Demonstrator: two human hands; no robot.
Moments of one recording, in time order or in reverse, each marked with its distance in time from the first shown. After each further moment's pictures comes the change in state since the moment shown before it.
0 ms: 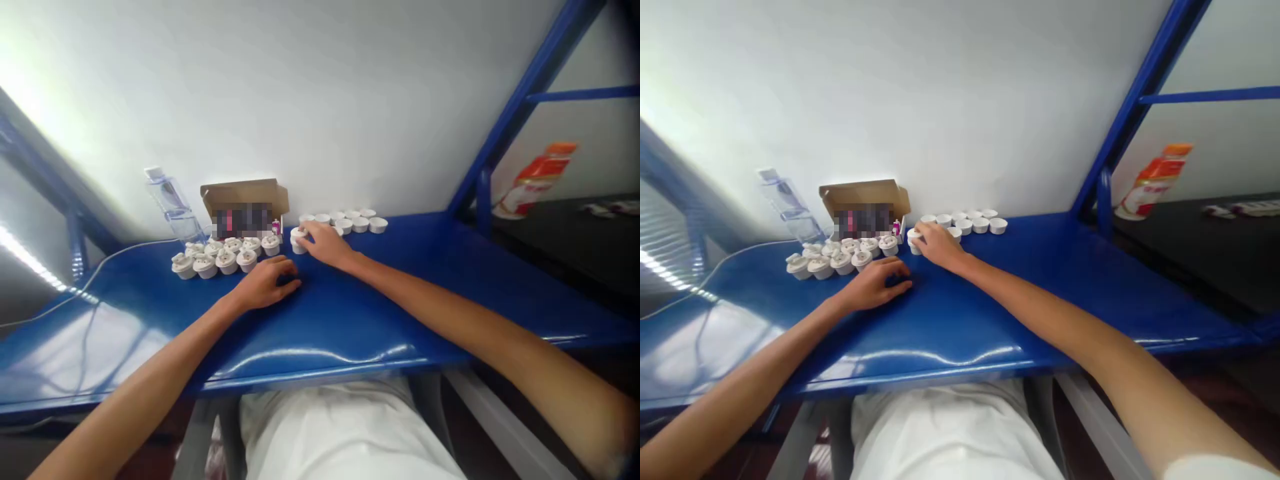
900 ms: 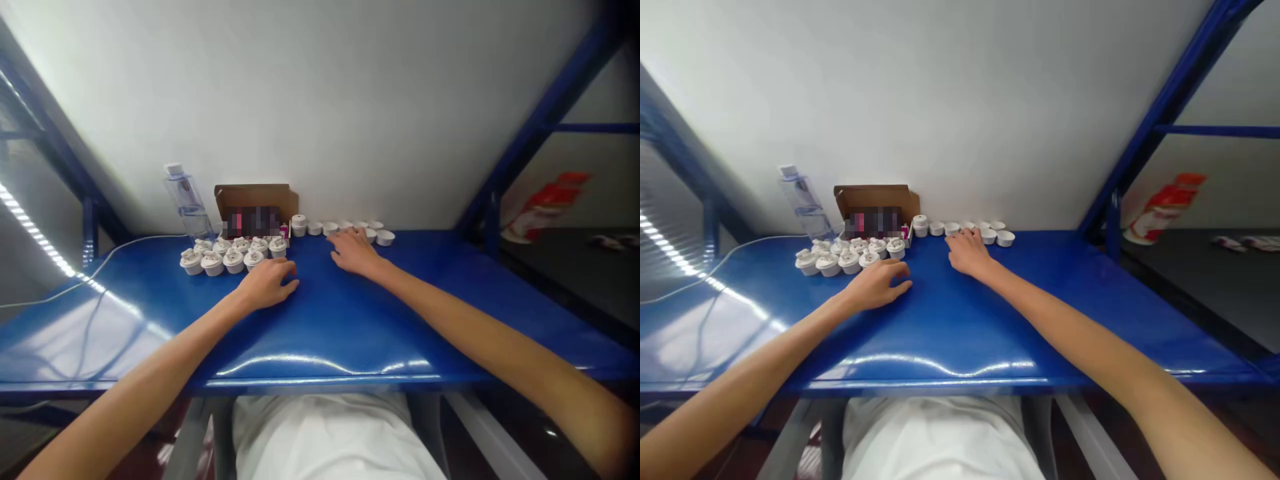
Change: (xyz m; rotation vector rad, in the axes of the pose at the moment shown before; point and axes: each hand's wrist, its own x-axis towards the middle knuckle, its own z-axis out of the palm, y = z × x) left_hand -0.001 0.001 -0.002 0.223 -0.002 -0.117; right_hand -0.014 0.031 -0.026 -0.518 -0.231 0.009
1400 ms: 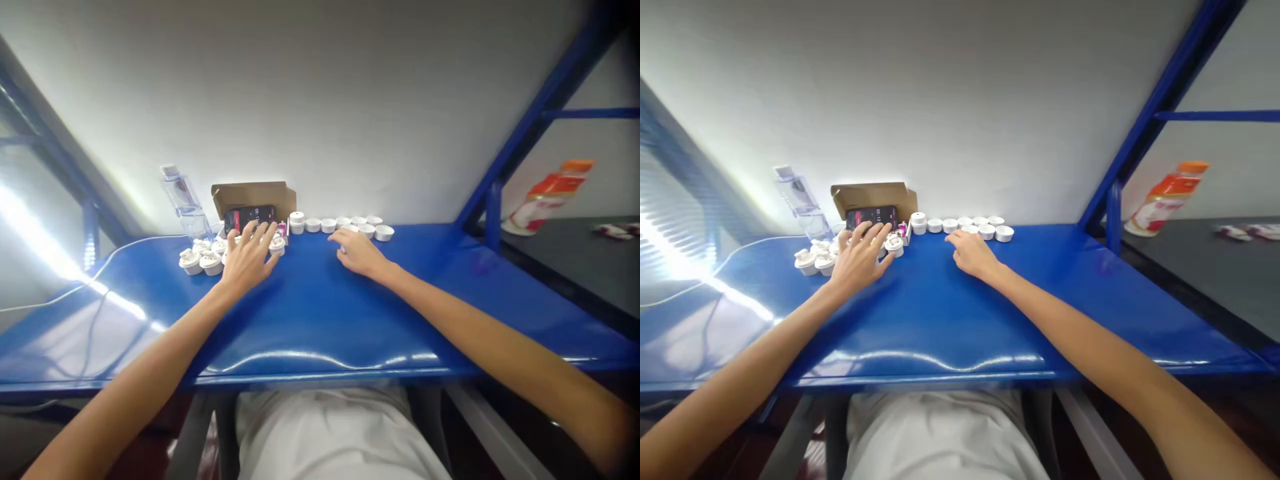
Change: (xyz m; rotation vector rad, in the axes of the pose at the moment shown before) left_hand 0.004 -0.022 -0.009 0.233 0.377 -0.138; right_hand -0.022 0.012 0.004 0.311 0.127 -0.070
